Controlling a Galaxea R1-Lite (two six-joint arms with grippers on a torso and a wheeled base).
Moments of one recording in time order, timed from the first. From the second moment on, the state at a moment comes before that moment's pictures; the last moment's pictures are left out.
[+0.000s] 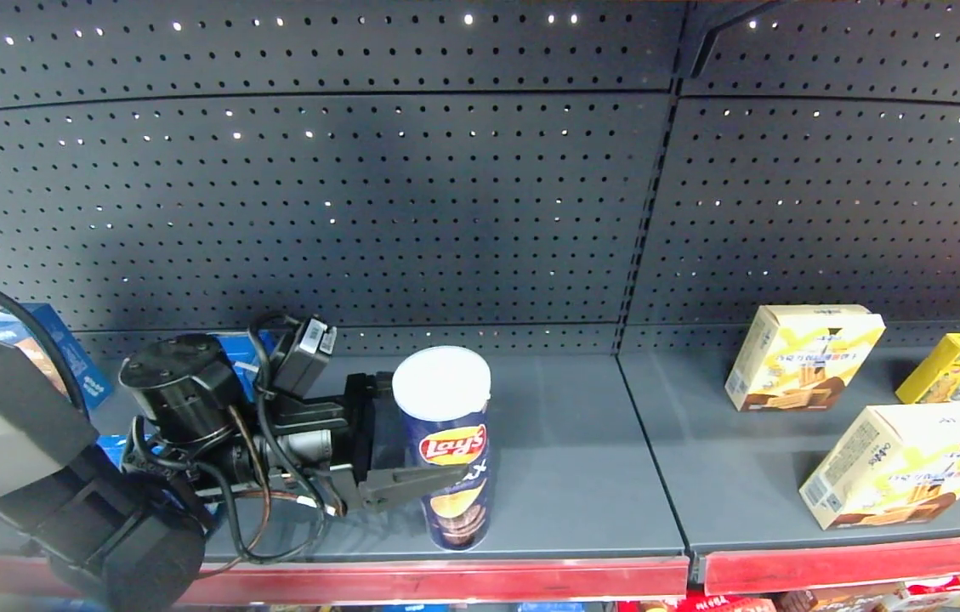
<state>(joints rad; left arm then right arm) -0.30 1.98 -0.52 -1.54 -1.08 -0.09 -0.15 0.10 -0.25 0.24 0.09 -0.18</state>
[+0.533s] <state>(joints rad) -0.22 1.88 -0.39 -1.56 -1.08 -0.03 -0.15 0.10 -0.24 0.25 0.09 -0.18</state>
